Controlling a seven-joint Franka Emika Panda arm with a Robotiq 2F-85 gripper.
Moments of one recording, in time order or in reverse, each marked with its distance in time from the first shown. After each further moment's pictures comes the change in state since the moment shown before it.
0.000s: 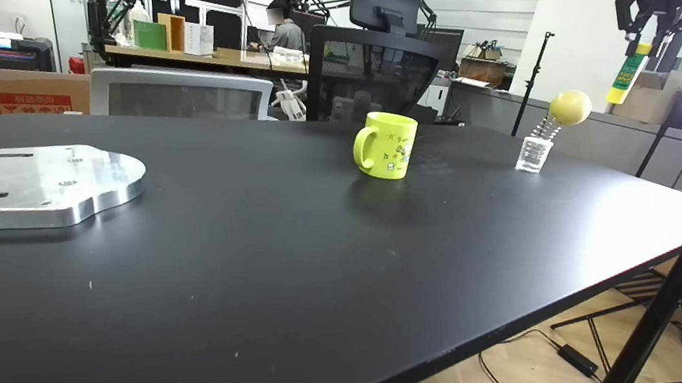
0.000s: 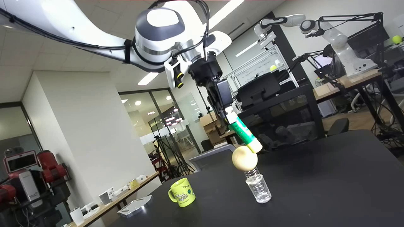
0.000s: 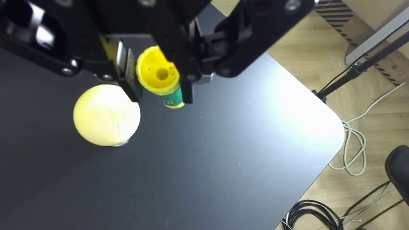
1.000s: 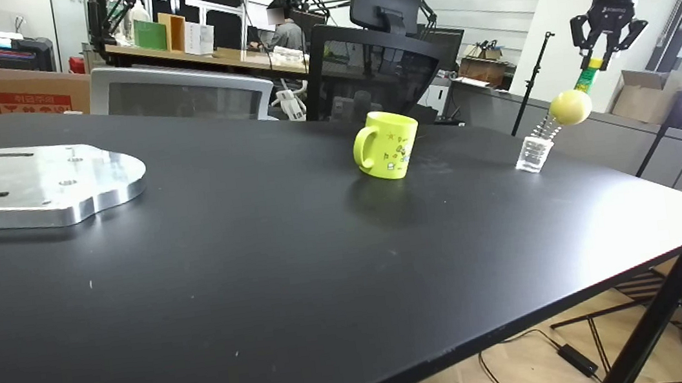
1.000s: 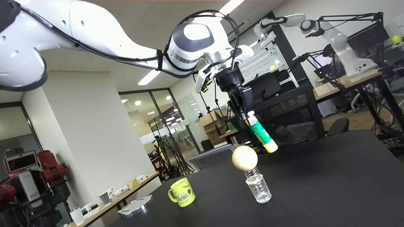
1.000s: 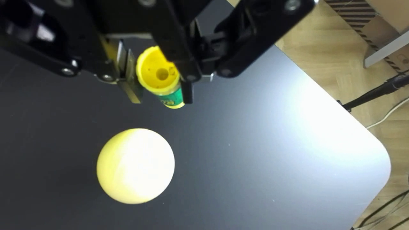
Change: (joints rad) arm -0.021 0.313 0.024 0.400 0.074 -0.123 -0.012
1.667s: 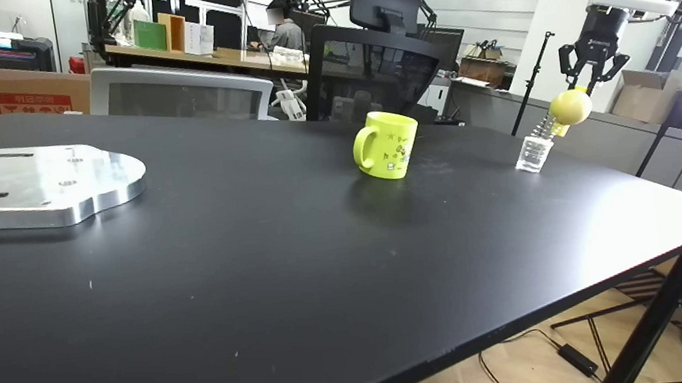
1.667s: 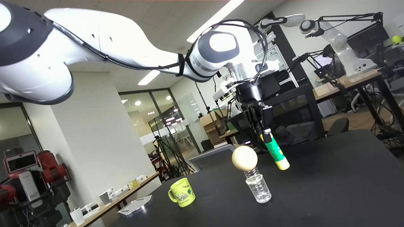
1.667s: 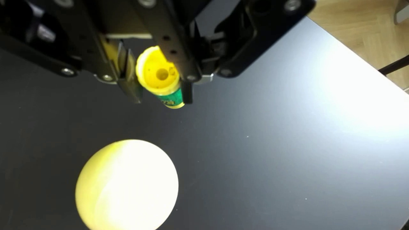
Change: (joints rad) arm -0.094 0.206 0.037 0.210 0.116 -0.083 -0.014
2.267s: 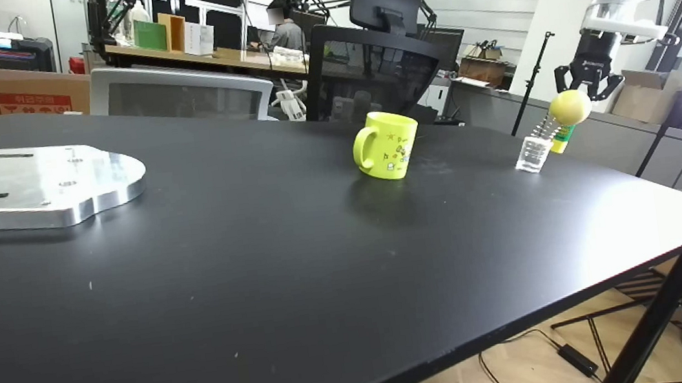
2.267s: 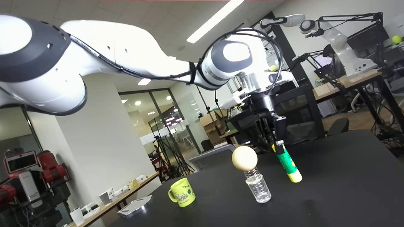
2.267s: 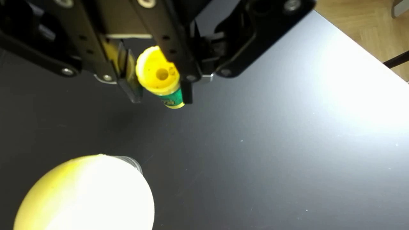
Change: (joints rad) arm -0.023 0.117 0.000 0.107 -0.002 -0.017 0.003
